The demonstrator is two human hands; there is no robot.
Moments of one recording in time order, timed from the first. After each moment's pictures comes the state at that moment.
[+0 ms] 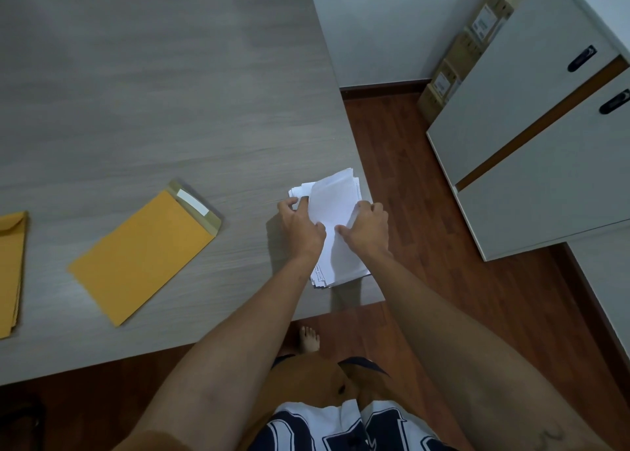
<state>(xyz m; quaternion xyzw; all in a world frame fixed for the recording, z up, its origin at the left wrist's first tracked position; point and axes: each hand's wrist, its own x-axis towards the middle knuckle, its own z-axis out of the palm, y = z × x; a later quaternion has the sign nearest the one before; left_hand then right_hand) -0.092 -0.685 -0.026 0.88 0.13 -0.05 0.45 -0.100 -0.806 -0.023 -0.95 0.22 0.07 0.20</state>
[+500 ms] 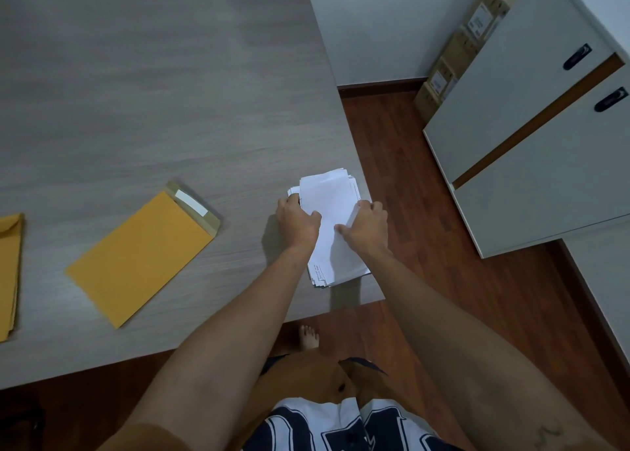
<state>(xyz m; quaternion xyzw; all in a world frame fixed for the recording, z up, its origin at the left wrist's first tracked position) -0.075 -0.680 -0.017 0.87 0.17 -0.08 0.45 -0.099 -0.806 -0.024 -0.95 0.23 0.08 0.21</state>
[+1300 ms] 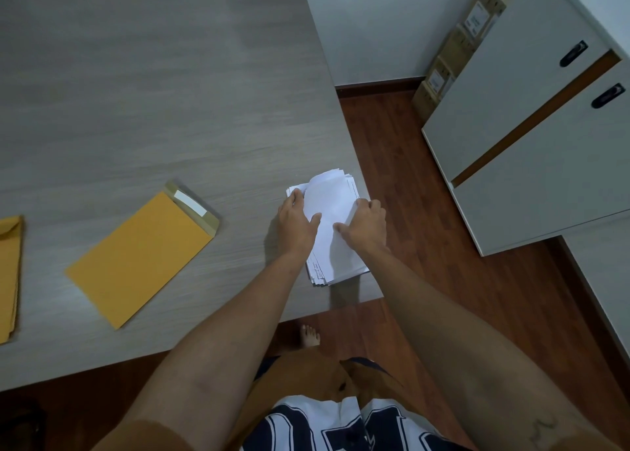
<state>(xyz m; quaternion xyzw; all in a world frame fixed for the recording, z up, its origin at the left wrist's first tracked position) -0.084 -0.671 -0.029 0.92 0.06 -0.10 0.39 -0.098 -0.807 -0.029 -0.95 0.23 0.08 0.20</state>
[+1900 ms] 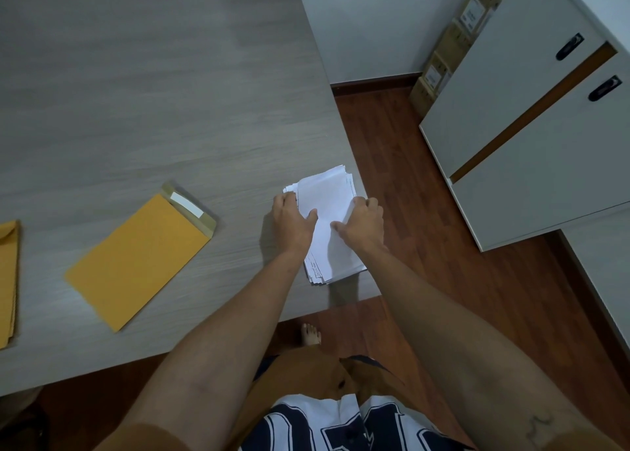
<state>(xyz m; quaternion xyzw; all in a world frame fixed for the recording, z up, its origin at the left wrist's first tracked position) -0.083 -0.674 -0.024 0.90 0.10 -0.03 0.41 -0.100 -0.806 -0.026 -0.95 0.23 0.08 0.21</state>
